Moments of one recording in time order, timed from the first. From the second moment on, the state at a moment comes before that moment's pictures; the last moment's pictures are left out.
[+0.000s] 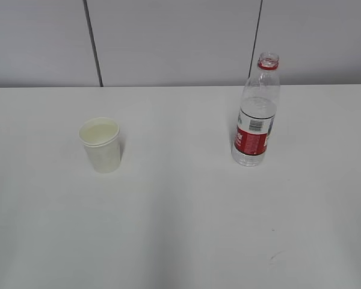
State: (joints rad) left arm -0.04 0.00 -0.52 -0.07 1.11 0.09; right arm -0.09 -0.02 -0.49 0.10 1.16 -0.19
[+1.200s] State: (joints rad) left arm -0.04 0.00 -0.52 -0.07 1.11 0.09; right arm -0.09 -0.02 -0.49 0.10 1.16 -0.19
